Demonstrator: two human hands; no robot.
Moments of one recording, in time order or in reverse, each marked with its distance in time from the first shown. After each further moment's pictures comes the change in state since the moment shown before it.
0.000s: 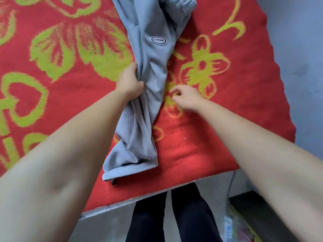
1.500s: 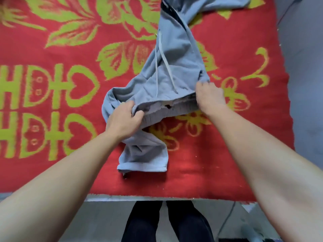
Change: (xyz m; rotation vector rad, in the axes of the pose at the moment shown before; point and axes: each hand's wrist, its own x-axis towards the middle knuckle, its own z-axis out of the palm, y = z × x) left_hand -0.155 -0.039 -0.066 0.063 0.242 -0.185; right_hand -0.005 -0.077 -0.043 -0.844 0.395 -0.345
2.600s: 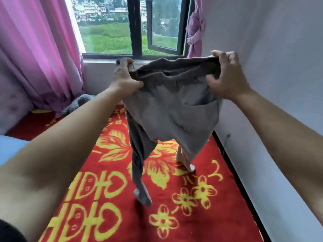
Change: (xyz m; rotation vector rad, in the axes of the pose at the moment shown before) left_hand -0.135 0.222 -0.525 -0.407 0.619 0.456; right_hand -0.188 0.024 -0.596 0.492 0.984 -0.113
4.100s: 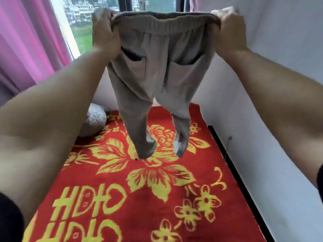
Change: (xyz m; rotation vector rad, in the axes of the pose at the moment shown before) left_hand 0.141 0.059 -0.026 0.092 0.309 0.296; right_hand 0.162 0.012 0.002 -0.150 0.186 -0.015
